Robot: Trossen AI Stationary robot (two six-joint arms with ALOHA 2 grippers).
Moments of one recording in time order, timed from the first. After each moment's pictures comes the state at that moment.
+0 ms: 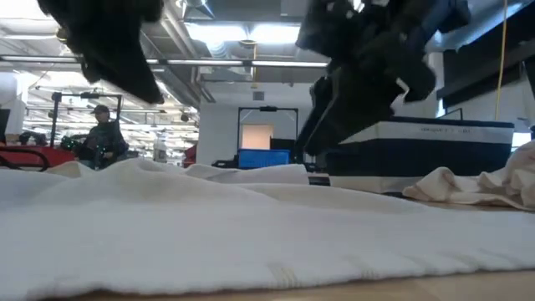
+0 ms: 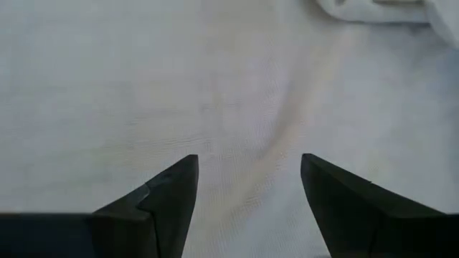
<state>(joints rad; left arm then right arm) -0.46 1.31 0.82 -0.56 -0.57 -0.91 0.30 1.80 1.05 -0.14 0.22 0.08</state>
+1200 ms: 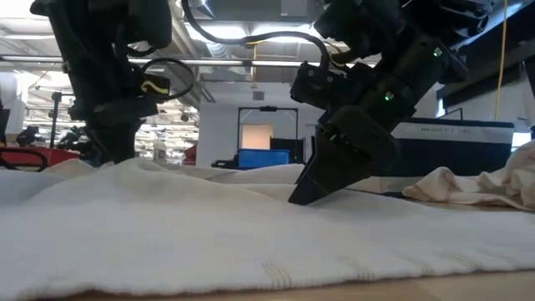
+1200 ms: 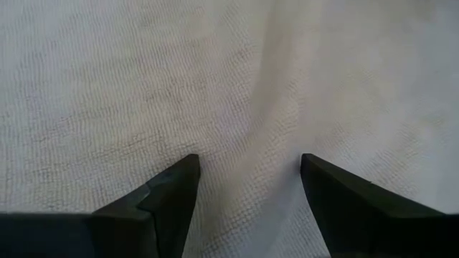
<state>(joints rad) -0.27 1.50 0.80 -0.76 -0.45 -1.02 0.29 1.93 0.97 0.08 0.28 0.24</state>
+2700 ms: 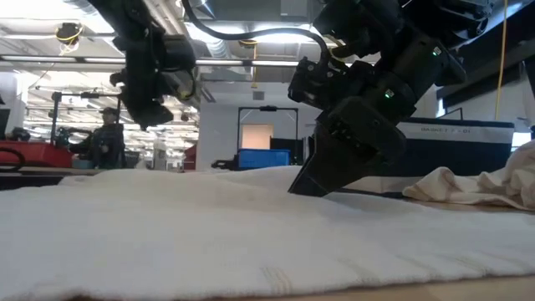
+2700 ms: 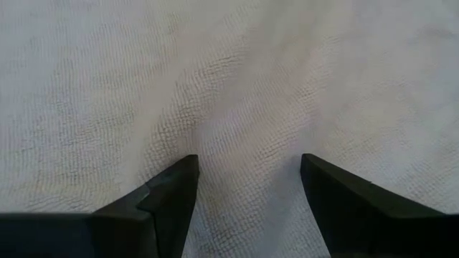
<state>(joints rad) 0.69 1.37 0.94 -0.78 -0.83 -0.14 0.29 1.94 0.97 0.12 0.22 0.24</state>
